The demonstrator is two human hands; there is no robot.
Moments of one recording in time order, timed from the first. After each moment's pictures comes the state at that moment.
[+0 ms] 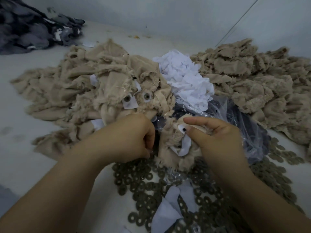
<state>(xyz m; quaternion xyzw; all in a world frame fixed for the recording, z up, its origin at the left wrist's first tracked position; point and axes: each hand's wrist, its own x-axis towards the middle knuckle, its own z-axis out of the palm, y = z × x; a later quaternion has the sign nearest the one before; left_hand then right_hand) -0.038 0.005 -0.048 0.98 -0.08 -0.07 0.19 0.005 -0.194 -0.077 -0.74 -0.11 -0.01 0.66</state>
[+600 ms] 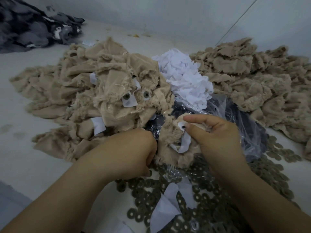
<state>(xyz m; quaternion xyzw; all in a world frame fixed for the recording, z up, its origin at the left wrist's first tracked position) -0.058 -0.011 -0.060 0.99 -0.10 -0.10 0.09 0.010 -0.195 -0.082 -0.73 -0.11 -0.02 0.67</state>
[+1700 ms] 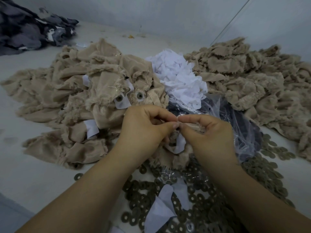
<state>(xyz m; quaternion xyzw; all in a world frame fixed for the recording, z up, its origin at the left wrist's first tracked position) -0.032 -0.050 -0.065 0.75 0.04 0.19 0.63 0.008 -0.195 -0.080 -0.77 -0.11 -0.05 0.63</state>
